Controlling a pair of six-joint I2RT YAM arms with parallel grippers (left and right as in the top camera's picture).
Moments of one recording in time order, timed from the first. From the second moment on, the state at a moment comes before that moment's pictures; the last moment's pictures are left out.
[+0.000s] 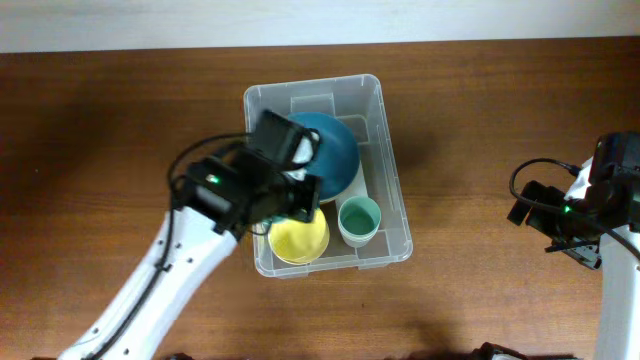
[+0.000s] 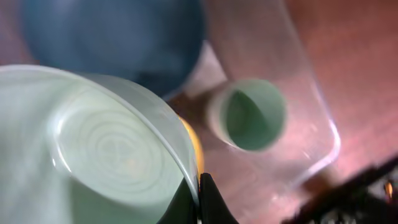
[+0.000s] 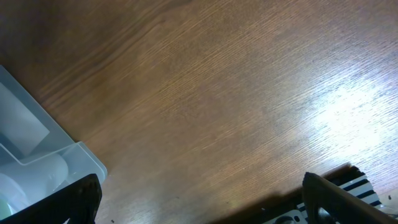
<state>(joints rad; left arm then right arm) -0.57 1.46 1.47 -1.09 0.12 -0.27 -0.37 1.26 1.31 -1.39 -0.05 0.25</state>
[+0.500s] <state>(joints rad) -0.68 1.53 1.47 -1.10 0.12 -0.26 -0.37 1.26 1.31 -1.39 -0.05 0.25</state>
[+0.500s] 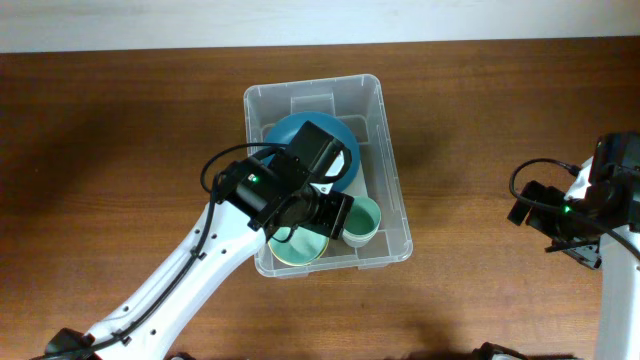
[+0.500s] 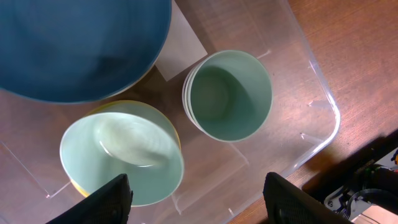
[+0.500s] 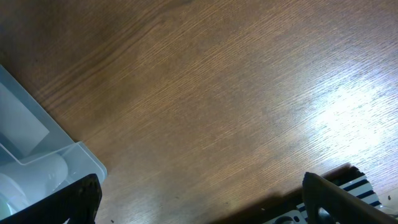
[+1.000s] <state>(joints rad) -0.68 1.53 1.47 -1.10 0.05 -0.26 -0.37 1.26 1.31 -1.39 -0.05 0.25</state>
